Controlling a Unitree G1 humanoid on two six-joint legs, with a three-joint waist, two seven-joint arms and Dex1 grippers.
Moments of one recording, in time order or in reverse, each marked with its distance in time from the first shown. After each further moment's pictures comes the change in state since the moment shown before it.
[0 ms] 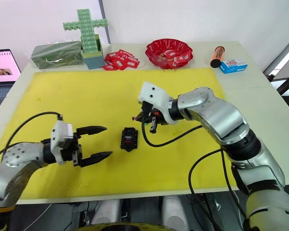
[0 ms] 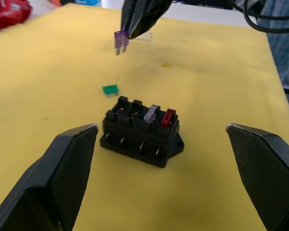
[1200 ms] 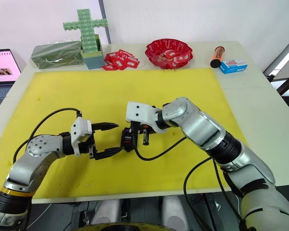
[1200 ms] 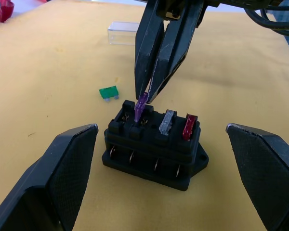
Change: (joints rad) left arm -0.122 -0.066 -0.084 0.107 0.112 -0.036 -0.016; right arm 0.025 0.056 0.161 0.078 -0.207 -0.170 0.086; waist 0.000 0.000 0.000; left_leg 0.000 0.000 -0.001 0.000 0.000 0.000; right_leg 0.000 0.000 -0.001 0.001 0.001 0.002
